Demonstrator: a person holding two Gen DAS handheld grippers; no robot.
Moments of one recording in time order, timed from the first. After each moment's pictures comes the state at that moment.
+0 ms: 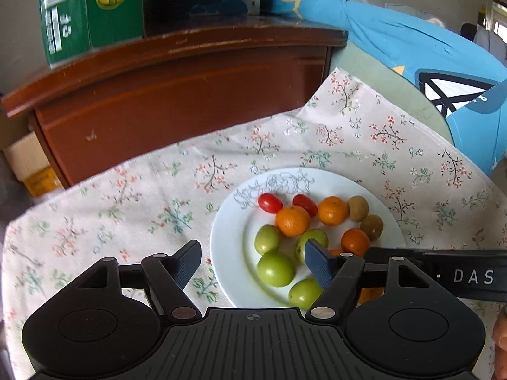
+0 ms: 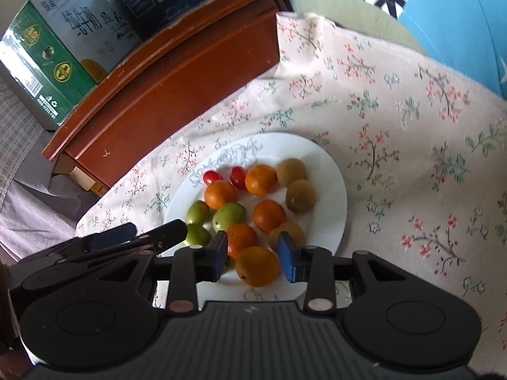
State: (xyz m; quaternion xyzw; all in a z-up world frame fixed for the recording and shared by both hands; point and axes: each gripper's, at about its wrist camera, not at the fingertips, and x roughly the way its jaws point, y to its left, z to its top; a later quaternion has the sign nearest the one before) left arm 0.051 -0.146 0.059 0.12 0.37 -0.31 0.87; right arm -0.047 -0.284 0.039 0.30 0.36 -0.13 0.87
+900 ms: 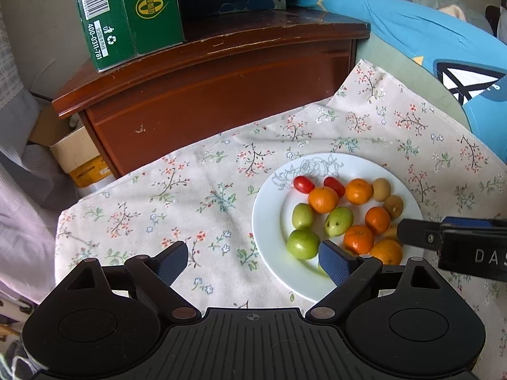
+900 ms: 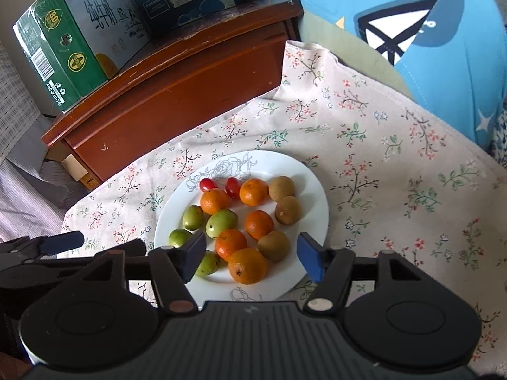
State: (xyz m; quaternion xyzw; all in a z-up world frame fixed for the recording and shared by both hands) left arm 0.029 -0.129 0.080 0.16 0.39 -0.24 0.88; right arm -0.058 -0.272 0.063 0.24 0.36 -0.15 0.89
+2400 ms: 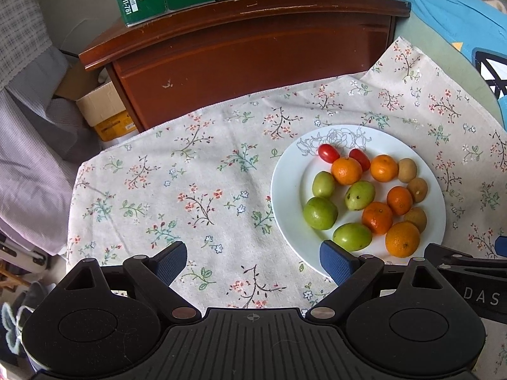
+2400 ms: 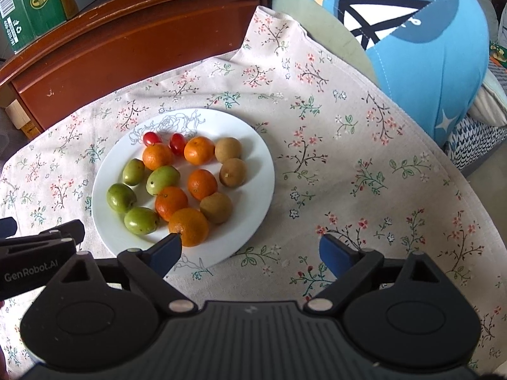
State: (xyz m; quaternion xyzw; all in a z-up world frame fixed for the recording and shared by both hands) left arm 0.028 -0.131 0.067 0.15 0.45 -0.16 0.87; right arm -0.048 -0.262 0.052 0.16 0.47 -0.23 0.84
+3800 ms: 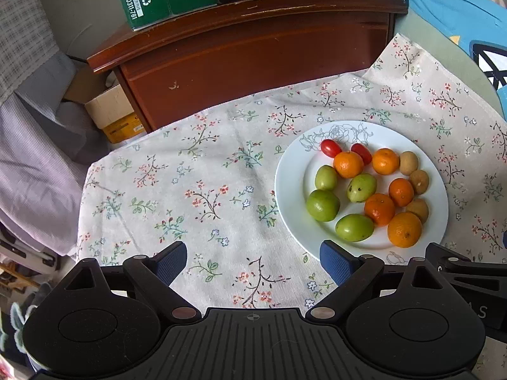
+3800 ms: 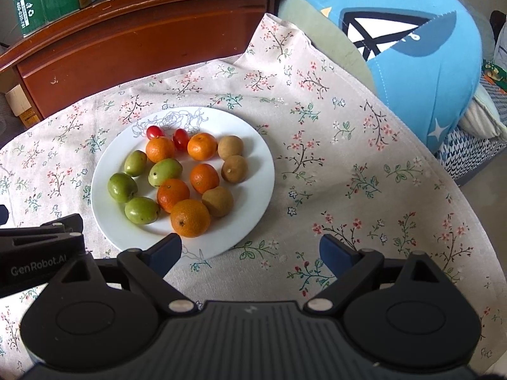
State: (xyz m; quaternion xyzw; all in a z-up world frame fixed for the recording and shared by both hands) left arm 0.016 -0.129 0.070 0.16 0.44 -0.15 0.87; right arm -0.052 -0.250 0.059 0.12 0.46 -0.24 0.85
